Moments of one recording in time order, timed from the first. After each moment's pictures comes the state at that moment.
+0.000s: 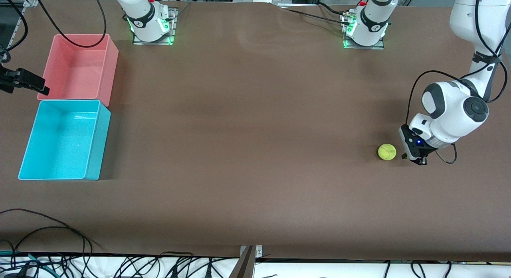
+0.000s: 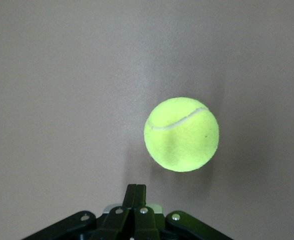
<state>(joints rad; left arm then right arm) 0.17 0.46 -0.04 -2.04 -0.05 2.63 1.60 -0.13 0.07 0.03 -1.53 -0.03 1.55 -0.05</state>
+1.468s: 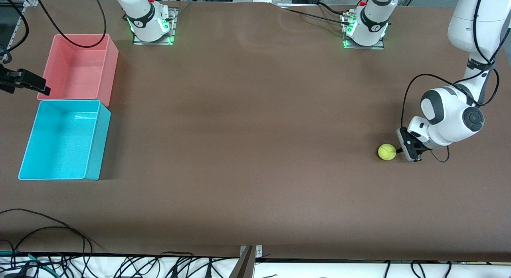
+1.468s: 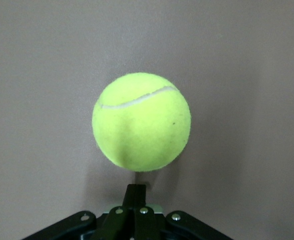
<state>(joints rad) 0.17 0.53 -0.01 -2.02 -0.13 2.55 1.60 -0.13 0.07 0.04 -1.53 -0.03 1.55 -0.05</state>
